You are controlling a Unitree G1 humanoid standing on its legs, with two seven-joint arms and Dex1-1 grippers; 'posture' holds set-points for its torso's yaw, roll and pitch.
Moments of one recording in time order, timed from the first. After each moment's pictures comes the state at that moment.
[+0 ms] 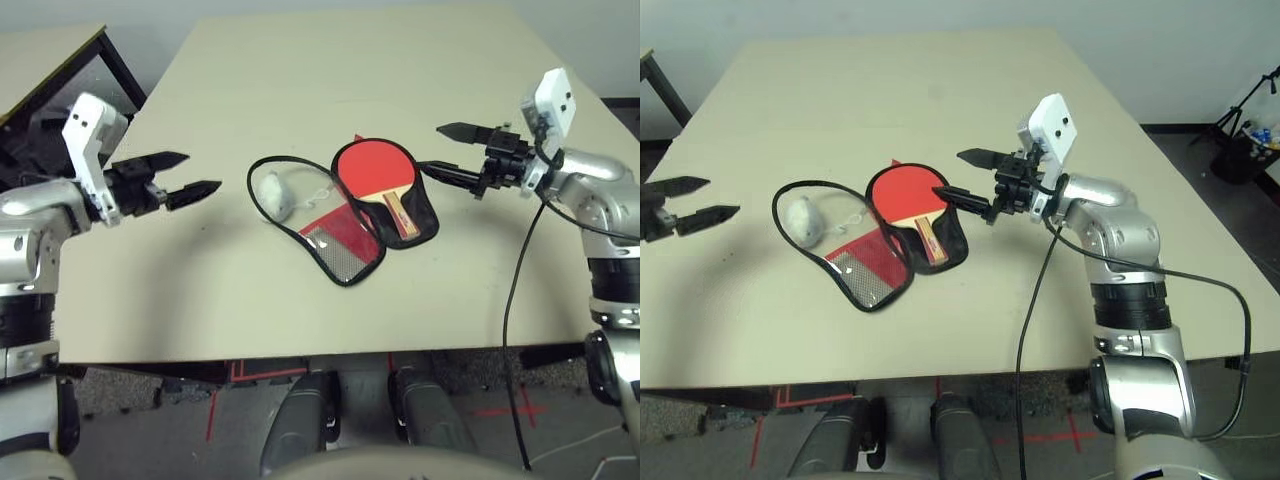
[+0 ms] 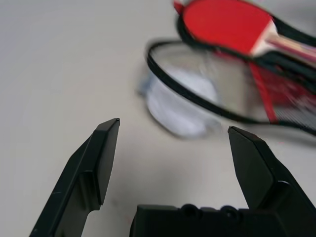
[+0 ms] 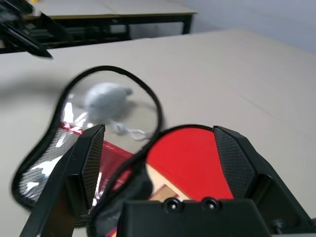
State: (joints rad) left arm -0.34 0.95 0.25 0.11 -0.42 0.58 -1.07; right arm -0.69 -0.60 -0.03 0.09 0.41 0.47 1.11
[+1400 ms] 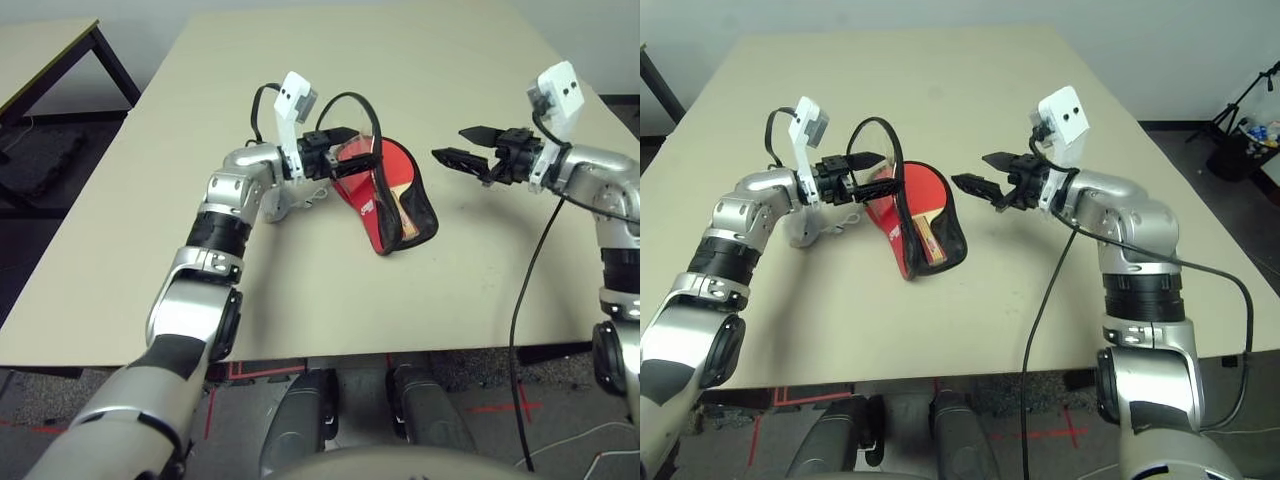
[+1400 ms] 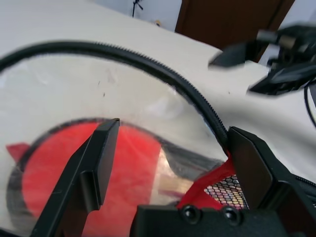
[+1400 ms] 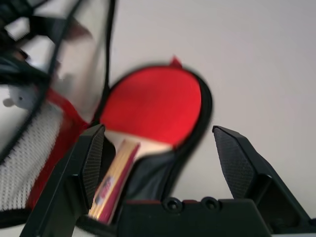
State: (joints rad) left arm -0.97 0.33 -0.04 0.62 -0.32 0.31 -0.99; right arm -0.75 -0.63 -0.08 0.13 0.45 0.93 0.77
